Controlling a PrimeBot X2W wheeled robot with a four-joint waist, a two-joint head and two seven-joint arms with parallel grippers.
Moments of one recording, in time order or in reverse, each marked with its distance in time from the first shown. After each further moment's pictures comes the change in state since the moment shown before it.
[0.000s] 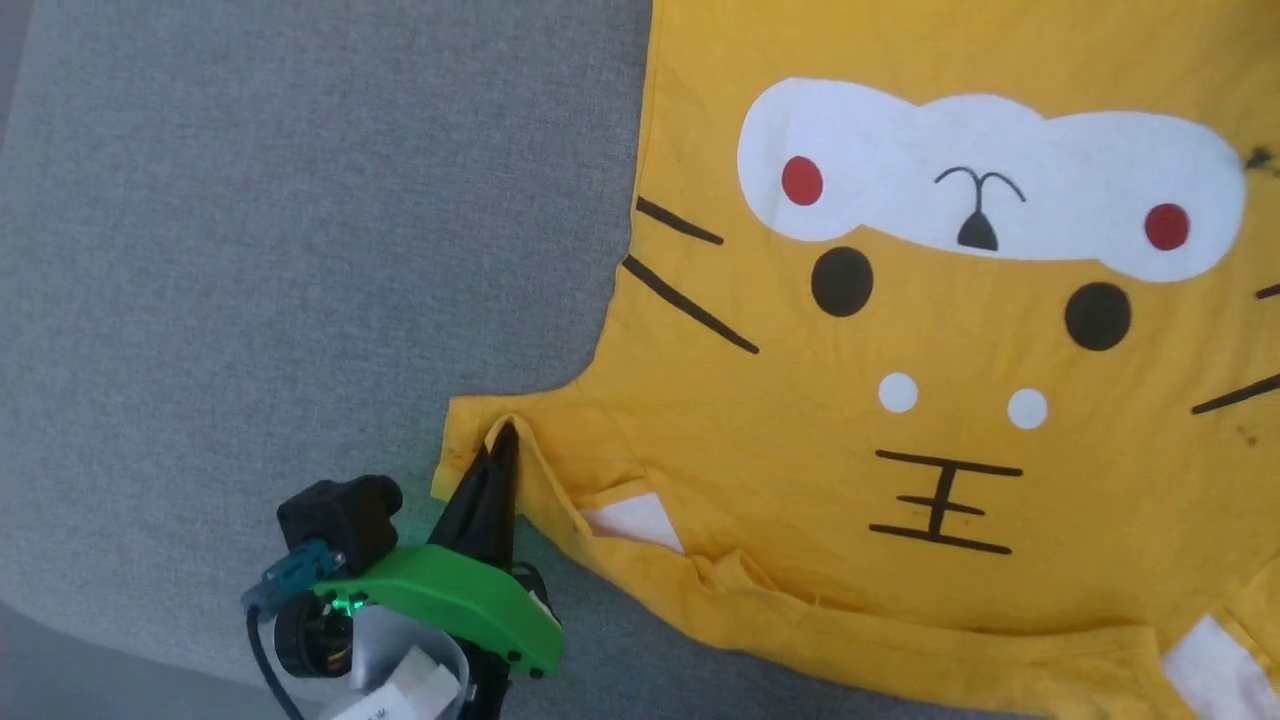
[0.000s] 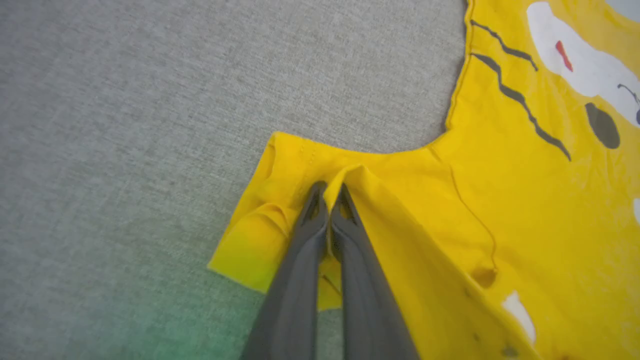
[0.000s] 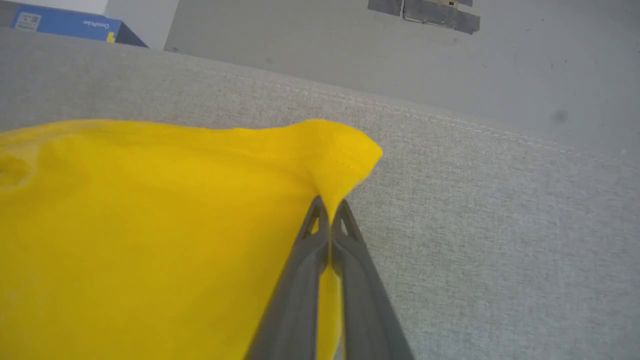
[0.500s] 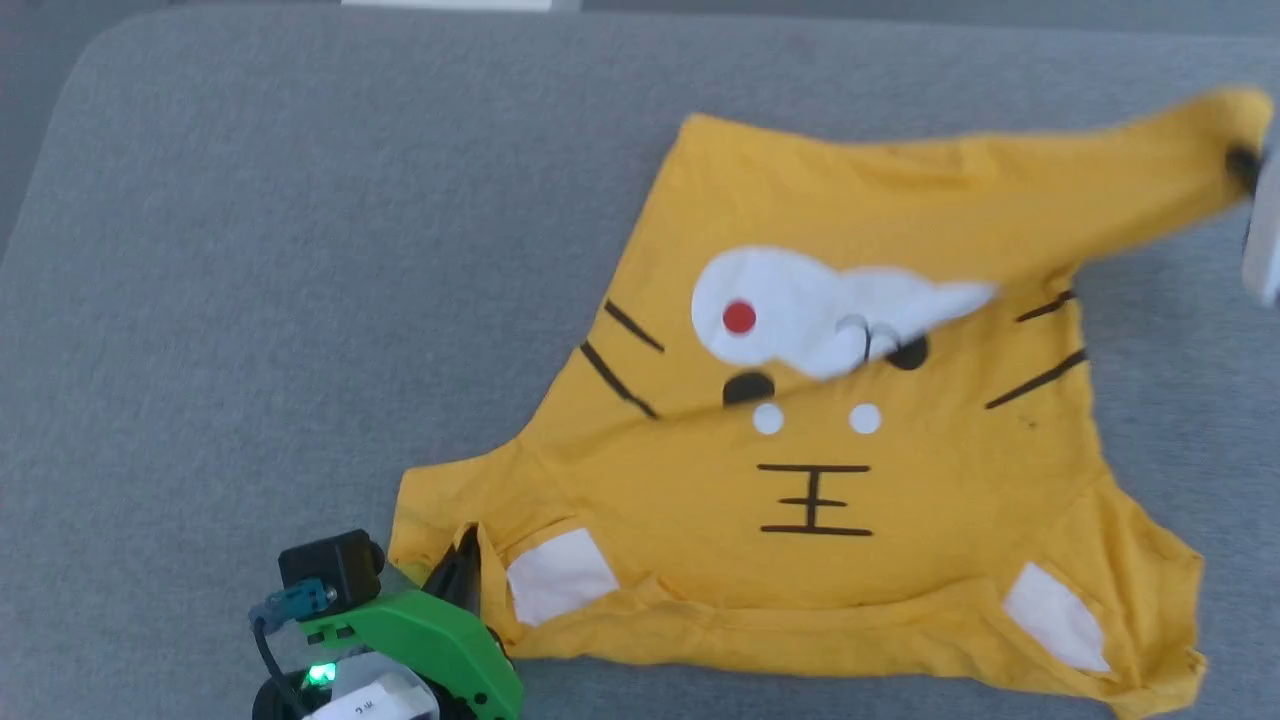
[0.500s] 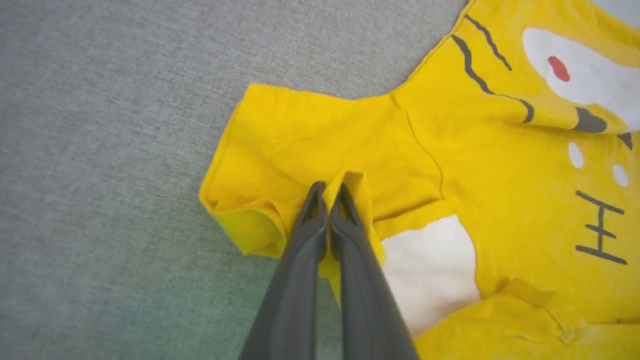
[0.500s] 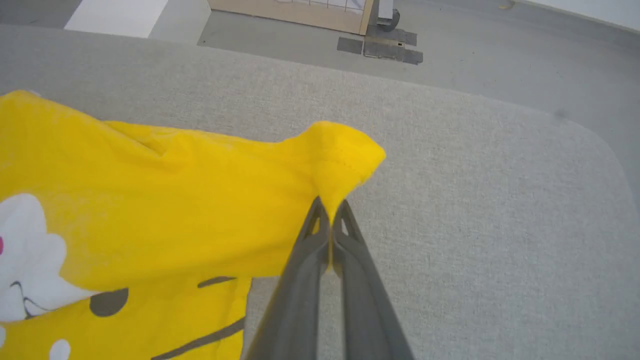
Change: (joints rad) left arm 0.053 0.040 0.030 0.138 -0.054 0.002 0.065; right arm 0.480 -0.101 0.089 -0.321 0.323 0.000 -0.101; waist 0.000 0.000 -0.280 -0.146
